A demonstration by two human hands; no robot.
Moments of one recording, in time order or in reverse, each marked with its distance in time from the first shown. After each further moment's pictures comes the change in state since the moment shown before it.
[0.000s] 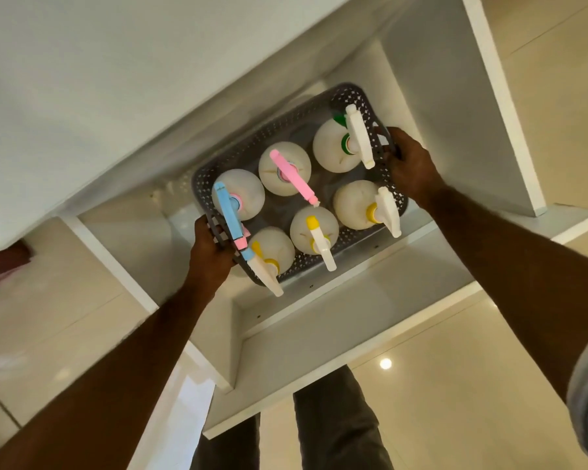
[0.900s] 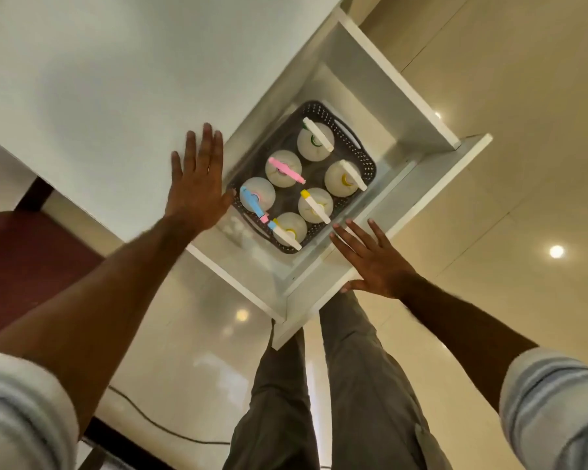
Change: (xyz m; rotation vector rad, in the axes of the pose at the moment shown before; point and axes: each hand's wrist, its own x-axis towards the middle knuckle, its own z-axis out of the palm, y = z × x) left_hand -0.066 0.217 -0.075 1.546 -0.083 0.689; right_hand -0.258 0.005 0.063 -0.860 -0.239 -0.456
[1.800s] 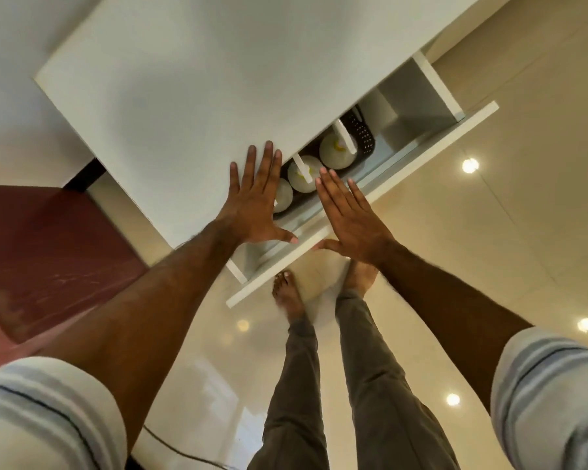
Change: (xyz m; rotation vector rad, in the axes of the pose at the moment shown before) left_hand 0.014 -0.017 0.024 -0.199 -0.046 0.046; right_hand 0.156 -0.022 -0.107 -0.067 0.414 -0.079
